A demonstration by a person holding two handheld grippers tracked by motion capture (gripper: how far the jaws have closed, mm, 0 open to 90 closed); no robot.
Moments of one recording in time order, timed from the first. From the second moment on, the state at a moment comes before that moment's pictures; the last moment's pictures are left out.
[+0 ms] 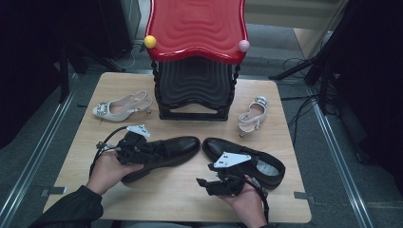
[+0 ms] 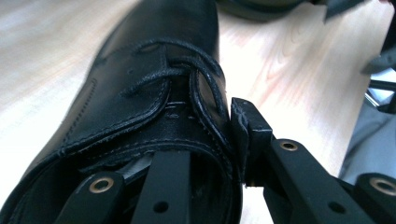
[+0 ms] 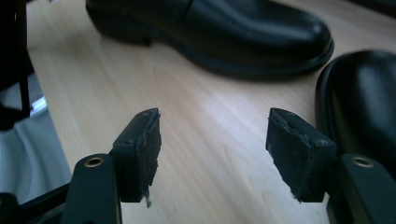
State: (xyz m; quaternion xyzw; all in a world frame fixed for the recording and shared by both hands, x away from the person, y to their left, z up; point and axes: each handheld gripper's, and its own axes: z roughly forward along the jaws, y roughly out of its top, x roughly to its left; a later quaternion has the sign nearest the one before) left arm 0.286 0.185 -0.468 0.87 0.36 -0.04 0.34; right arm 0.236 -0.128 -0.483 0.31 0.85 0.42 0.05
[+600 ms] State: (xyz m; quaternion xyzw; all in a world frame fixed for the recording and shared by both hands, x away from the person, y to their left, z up) left arm 0.276 0.202 -0.458 0.86 0.36 -0.05 0.35; right arm 0.240 -0.119 -0.485 0.30 0.86 0.42 0.05
